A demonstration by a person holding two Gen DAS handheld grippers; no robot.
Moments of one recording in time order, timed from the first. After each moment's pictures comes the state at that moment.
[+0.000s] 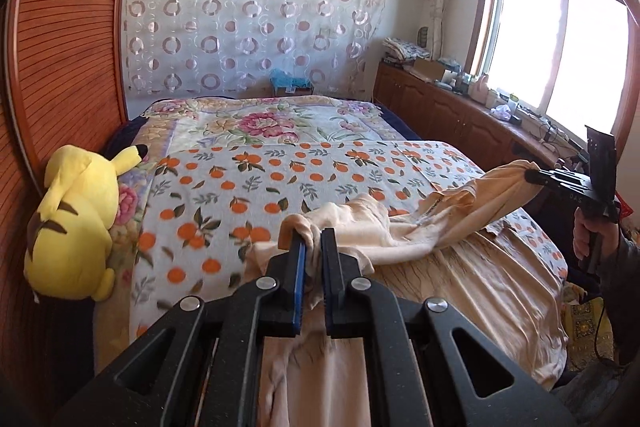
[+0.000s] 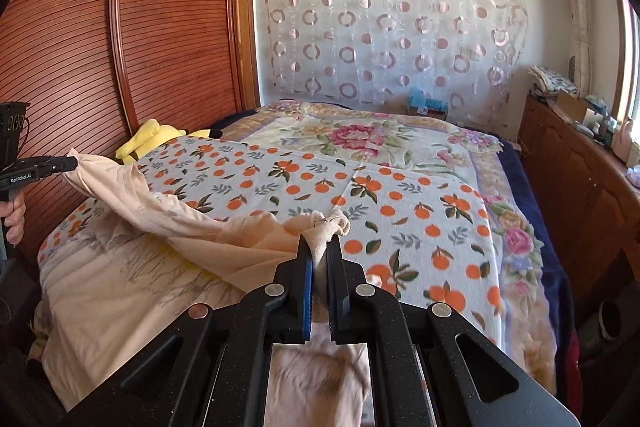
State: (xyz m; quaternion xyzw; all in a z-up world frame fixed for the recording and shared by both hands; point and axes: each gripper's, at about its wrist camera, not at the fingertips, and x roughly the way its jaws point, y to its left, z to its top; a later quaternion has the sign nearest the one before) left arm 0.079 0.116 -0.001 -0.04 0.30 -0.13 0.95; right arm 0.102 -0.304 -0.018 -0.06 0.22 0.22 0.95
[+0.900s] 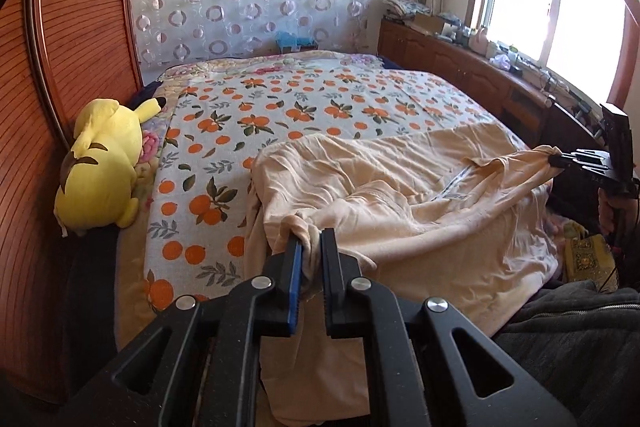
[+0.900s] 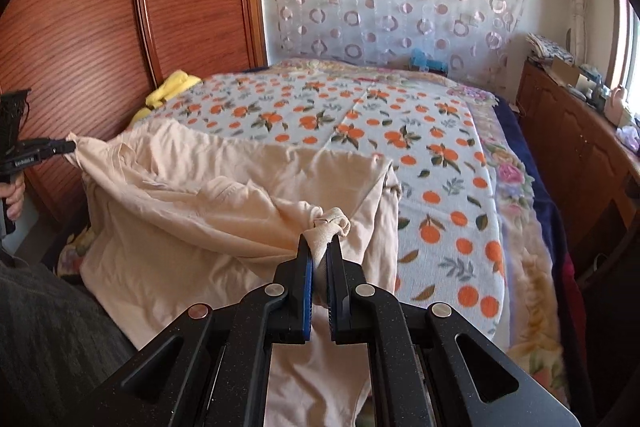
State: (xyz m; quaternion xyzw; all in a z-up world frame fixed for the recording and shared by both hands) left arm -0.041 0.104 -0.033 0.01 0.37 -0.11 0.92; right arm -0.073 -0.337 -0.046 -0.08 0.29 0.21 0.93
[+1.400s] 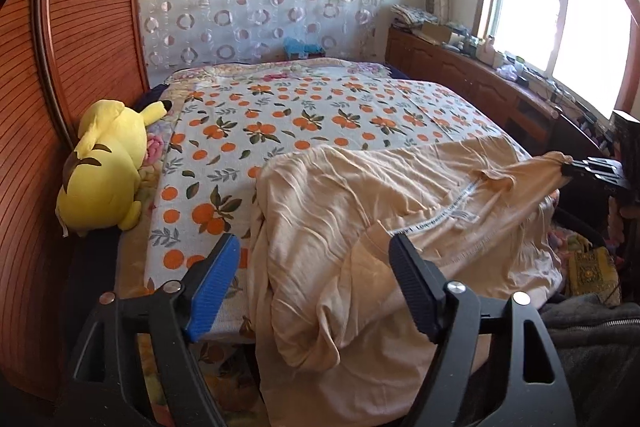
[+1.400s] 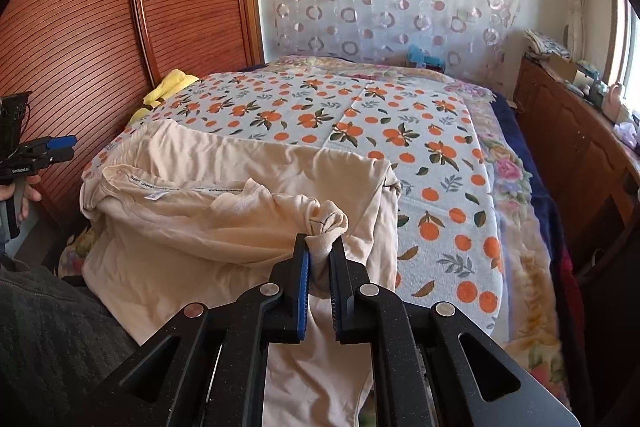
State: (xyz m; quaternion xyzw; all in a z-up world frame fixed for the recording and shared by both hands) left arm -0.033 0.106 -0.030 -0.01 0.34 -0.10 0.93; right arm -0.073 -0.330 -0.032 -0.07 0.29 0.21 0.93
